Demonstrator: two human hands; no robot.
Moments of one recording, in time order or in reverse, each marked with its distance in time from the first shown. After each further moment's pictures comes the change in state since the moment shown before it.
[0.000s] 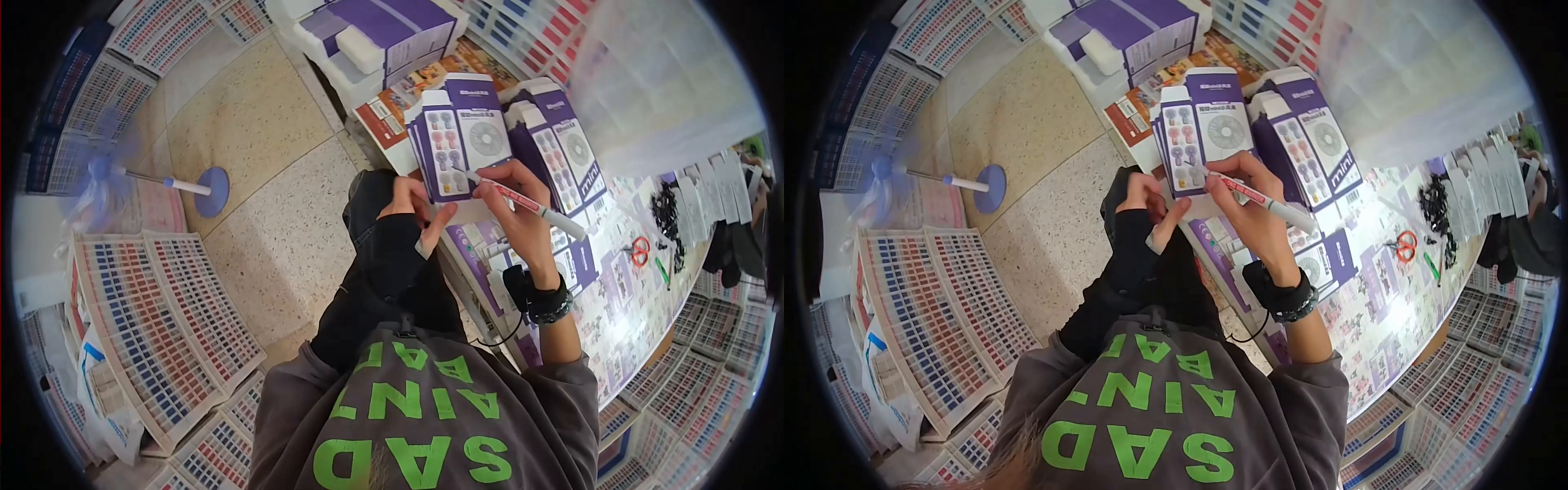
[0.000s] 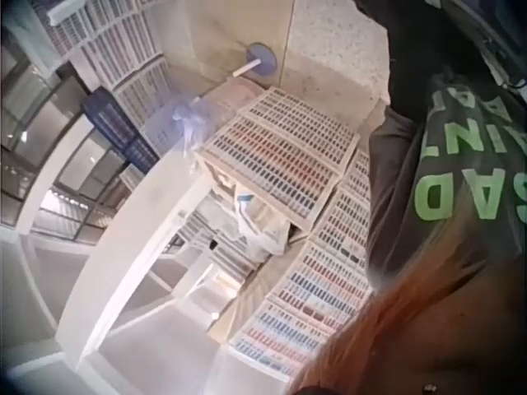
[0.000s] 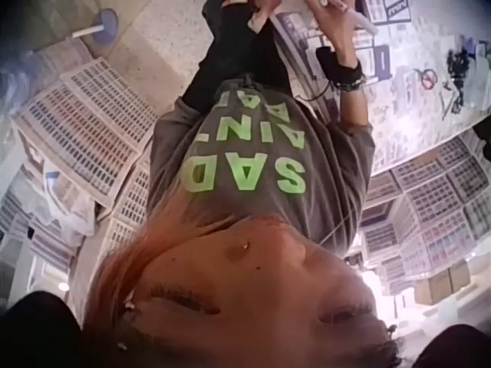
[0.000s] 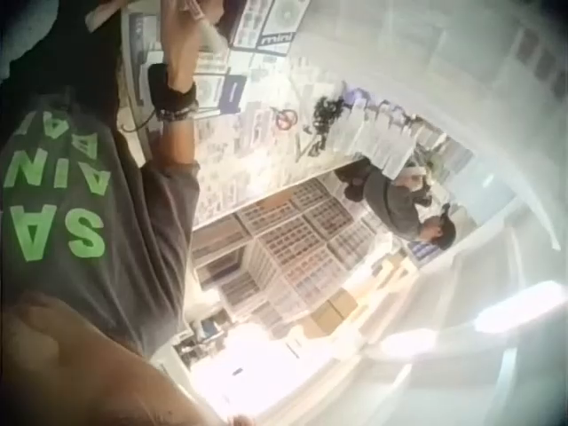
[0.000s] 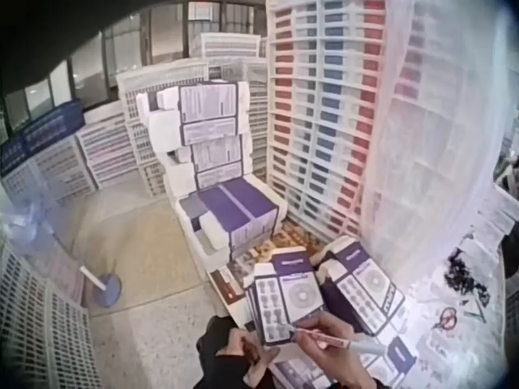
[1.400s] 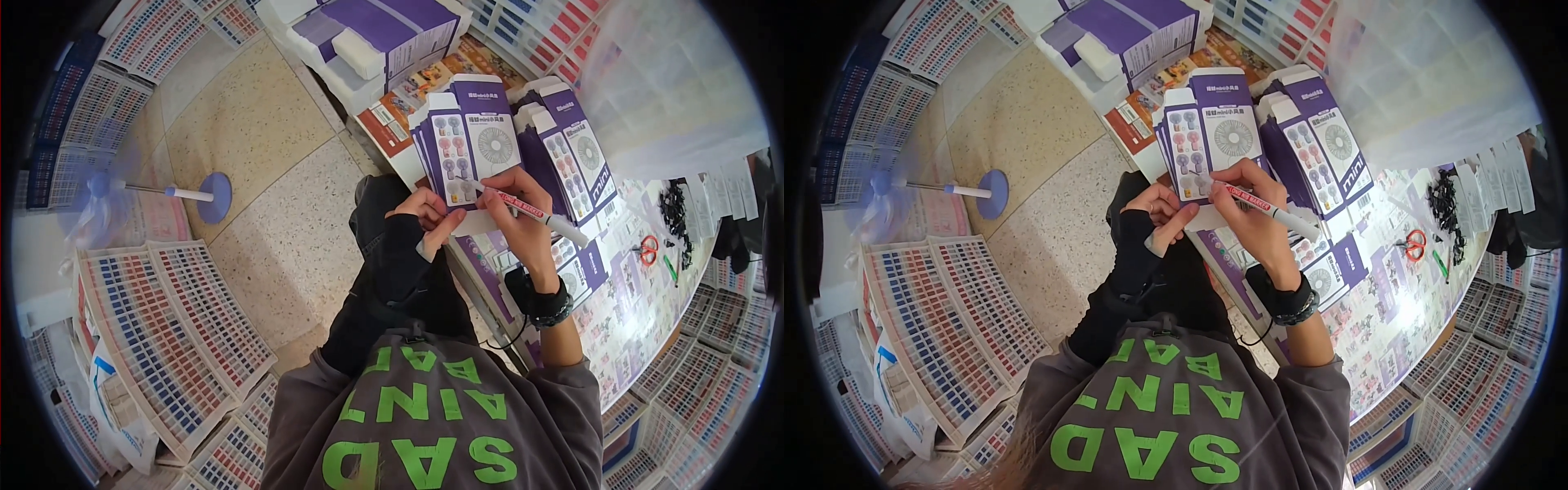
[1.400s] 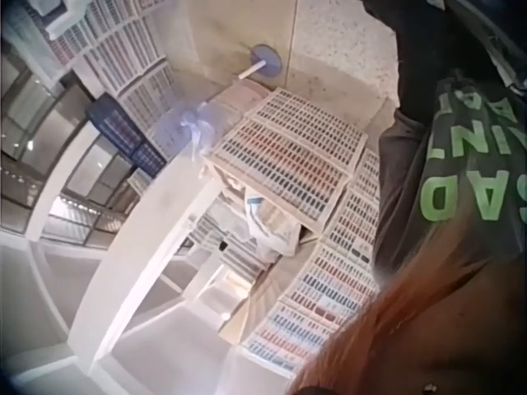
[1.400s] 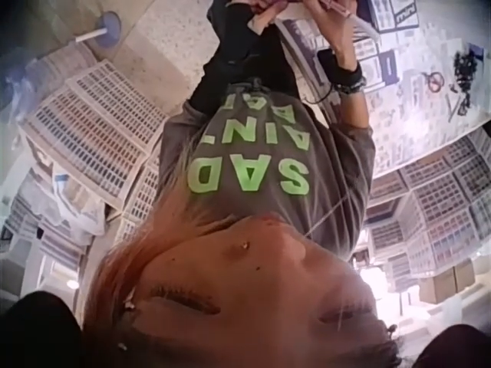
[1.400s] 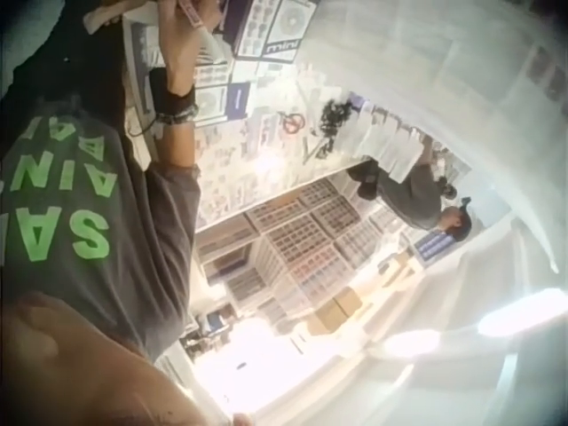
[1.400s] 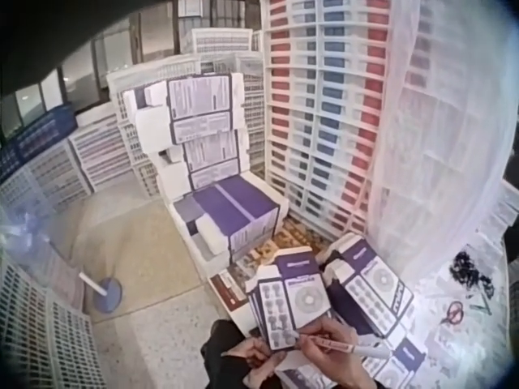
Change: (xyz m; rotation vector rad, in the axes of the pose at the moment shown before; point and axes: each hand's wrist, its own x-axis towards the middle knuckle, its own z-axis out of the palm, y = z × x) left_hand 0.020 -0.002 -0.006 -0.232 -0.236 -0.256; right_hand 0.011 0.011 0.011 -0.011 0.024 0.070
